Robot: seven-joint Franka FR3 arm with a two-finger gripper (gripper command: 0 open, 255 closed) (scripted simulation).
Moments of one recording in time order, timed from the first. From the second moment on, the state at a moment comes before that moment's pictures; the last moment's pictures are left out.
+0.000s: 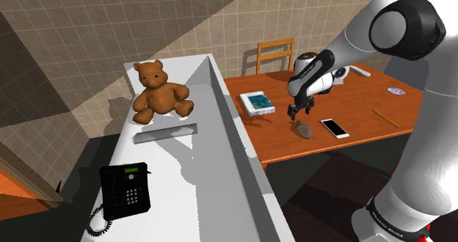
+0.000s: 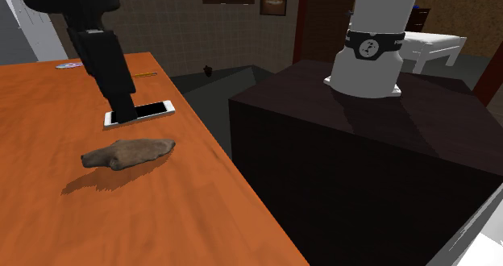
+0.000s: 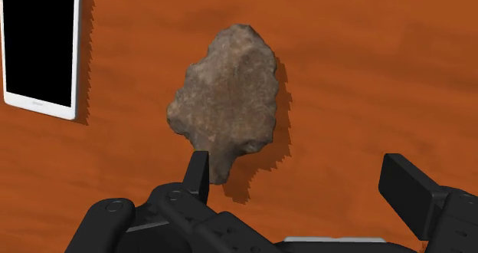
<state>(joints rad) -0.18 0.30 -0.26 -2.26 -0.10 2.54 -0.08</state>
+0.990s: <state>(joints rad) -0.27 0.68 -0.25 -1.98 -0.04 2.67 -0.09</state>
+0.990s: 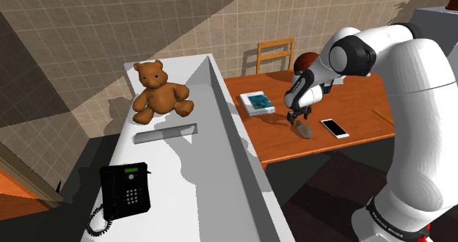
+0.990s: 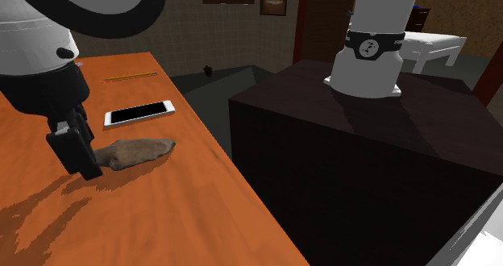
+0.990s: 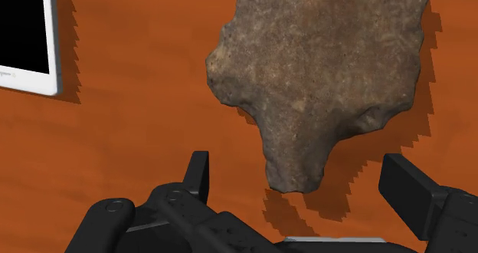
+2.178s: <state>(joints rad) -0.27 0.64 -0.26 -1.99 -0.05 2.64 -0.09</state>
